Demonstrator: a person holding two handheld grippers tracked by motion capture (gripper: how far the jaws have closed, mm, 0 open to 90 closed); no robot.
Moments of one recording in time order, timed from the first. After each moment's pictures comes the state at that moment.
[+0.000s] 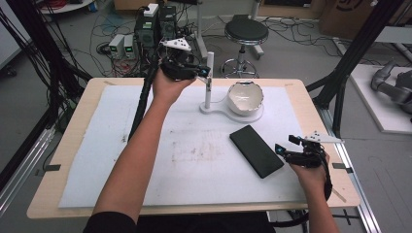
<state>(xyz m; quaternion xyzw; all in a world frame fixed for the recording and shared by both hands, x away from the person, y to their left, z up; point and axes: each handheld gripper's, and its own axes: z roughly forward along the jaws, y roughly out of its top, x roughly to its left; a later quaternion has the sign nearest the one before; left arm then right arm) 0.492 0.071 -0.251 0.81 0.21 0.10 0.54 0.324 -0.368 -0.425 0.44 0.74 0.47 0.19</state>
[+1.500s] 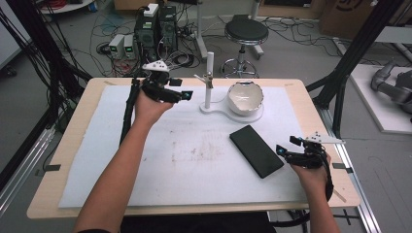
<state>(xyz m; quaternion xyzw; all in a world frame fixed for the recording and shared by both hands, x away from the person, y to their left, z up) 0.456 0.128 -0.309 0.79 0.27 0.11 0.54 0.322 -0.370 -0.426 0.44 0.74 0.47 0.19</state>
